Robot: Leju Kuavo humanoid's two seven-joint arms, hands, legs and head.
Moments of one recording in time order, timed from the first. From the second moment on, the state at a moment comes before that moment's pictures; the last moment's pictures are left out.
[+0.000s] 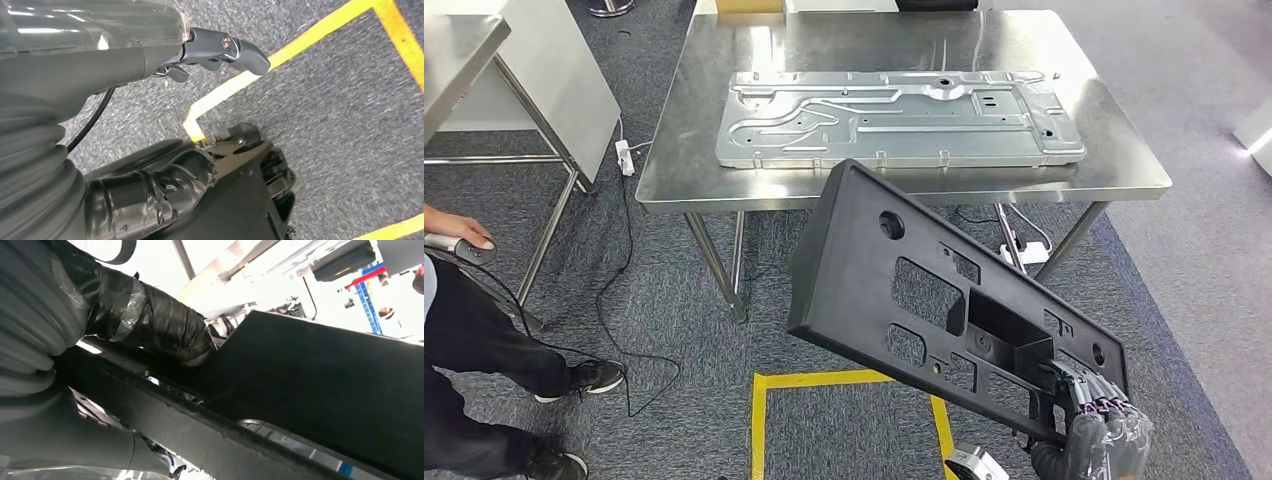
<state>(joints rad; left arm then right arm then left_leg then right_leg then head) -0.05 -0.18 0.78 -0.20 -1.01 0.10 -0.41 0.35 0.11 0.04 -1.96 1.04 -0.69 -0.36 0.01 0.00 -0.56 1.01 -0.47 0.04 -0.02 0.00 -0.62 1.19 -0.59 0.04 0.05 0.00</state>
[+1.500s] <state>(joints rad) -0.06 -0.19 0.80 -0.20 -1.03 0.17 -0.37 0.34 0.09 0.06 -1.95 1.02 -0.69 -0.33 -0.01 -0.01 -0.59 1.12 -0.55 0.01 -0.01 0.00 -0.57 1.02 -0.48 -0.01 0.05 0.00</state>
